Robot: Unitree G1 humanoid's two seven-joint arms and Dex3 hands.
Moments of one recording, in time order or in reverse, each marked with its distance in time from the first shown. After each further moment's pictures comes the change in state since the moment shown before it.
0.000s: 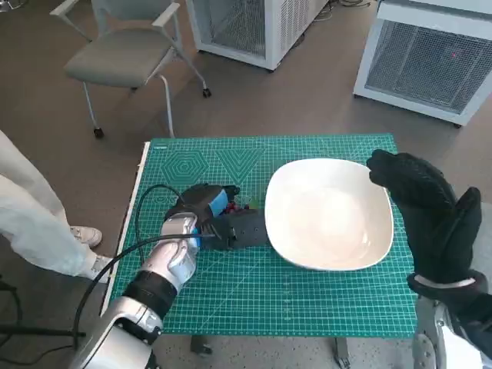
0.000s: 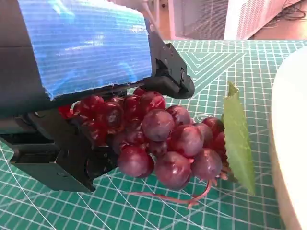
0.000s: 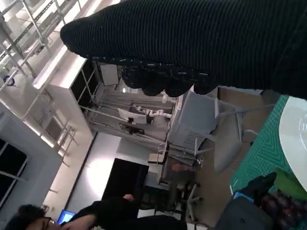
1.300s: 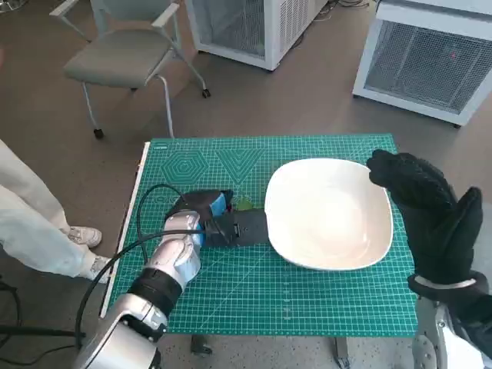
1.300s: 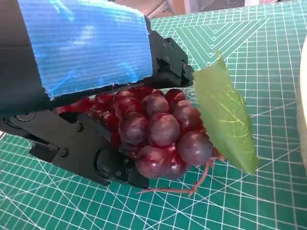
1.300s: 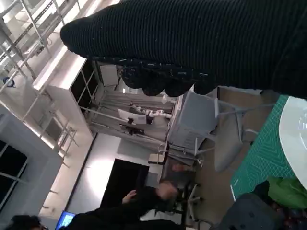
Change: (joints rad) left arm -0.035 -0.028 -0.002 0.050 0.071 0.086 -0.106; right arm 0.005 0.004 -0.003 -0.025 0.001 0.020 -0.001
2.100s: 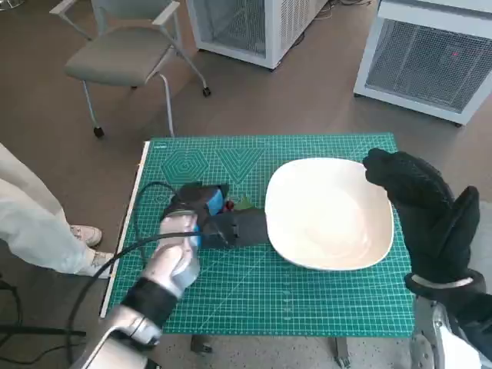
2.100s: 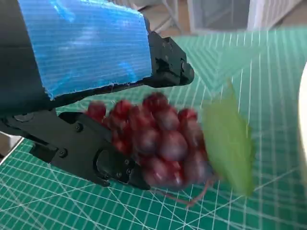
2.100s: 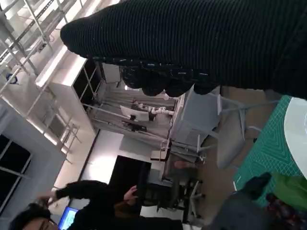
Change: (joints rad) left arm 0.043 0.006 0.010 -0.125 0.096 0.082 -0.054; right arm -0.002 0.006 0.008 -0.008 0.002 0.005 0.000
